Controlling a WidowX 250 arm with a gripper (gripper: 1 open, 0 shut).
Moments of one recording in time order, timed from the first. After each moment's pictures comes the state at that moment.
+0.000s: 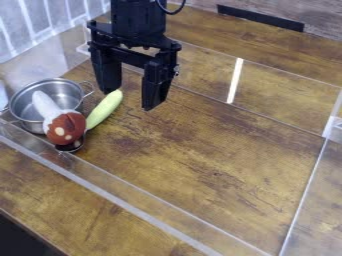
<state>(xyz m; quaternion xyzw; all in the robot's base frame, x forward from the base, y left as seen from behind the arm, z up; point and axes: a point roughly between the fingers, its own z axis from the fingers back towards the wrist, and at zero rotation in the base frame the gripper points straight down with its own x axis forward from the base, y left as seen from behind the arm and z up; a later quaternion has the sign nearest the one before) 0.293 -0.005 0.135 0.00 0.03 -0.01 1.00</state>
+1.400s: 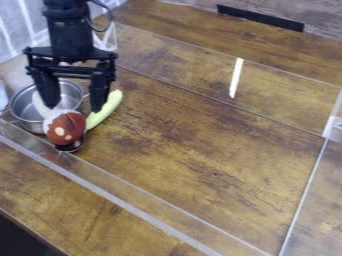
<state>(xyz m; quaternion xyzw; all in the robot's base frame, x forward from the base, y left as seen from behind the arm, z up) 0.282 0.084 0.097 0.00 0.03 0.21 0.98</state>
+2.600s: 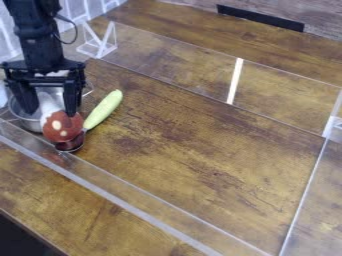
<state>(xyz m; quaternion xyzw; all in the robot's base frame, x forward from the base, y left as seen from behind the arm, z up) 0.289 0.138 0.056 -0.01 0.01 0.23 0.97</state>
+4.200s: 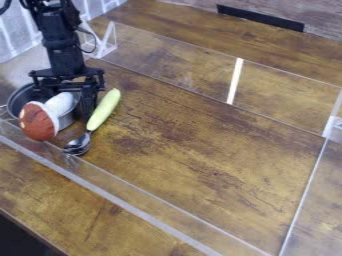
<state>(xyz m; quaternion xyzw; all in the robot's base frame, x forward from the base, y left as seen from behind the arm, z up) 0.332 0.132 0.032 -0.03 0.02 0.23 0.97</state>
